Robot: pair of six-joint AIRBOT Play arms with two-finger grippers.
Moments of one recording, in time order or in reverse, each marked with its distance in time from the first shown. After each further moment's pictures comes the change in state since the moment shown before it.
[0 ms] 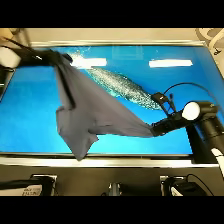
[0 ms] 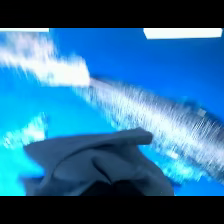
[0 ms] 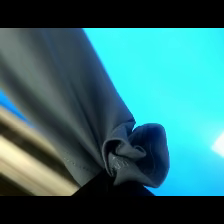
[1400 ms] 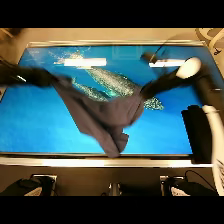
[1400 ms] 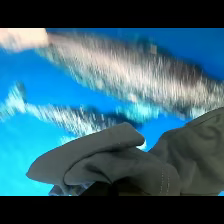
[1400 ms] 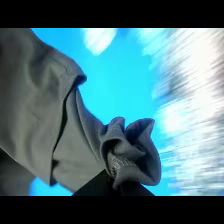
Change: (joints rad) left arm -0.095 0.423 -0.006 0.029 -0.328 0.090; right arm 0.000 -0.281 0.714 0.129 -0.010 -0.245
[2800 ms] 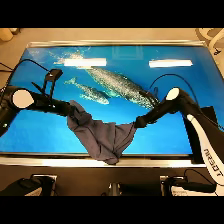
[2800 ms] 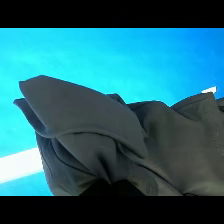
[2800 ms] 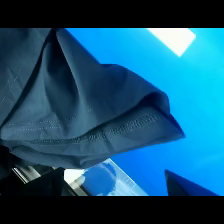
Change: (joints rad) left arm -0.103 -0.037 -0.517 -0.035 0.039 -0.071; right arm -0.051 -0.205 -0.489 0.227 0.088 0.003
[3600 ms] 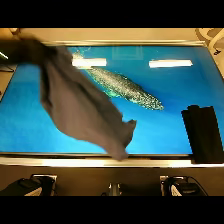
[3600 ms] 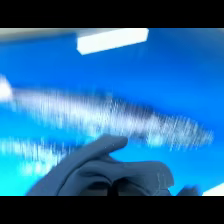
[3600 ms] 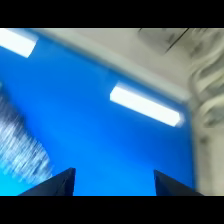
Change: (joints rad) left arm 0.003 -0.017 0.525 -0.033 -0.012 0.008; right arm -0.080 0.687 0.465 -0.622 -0.057 0.117
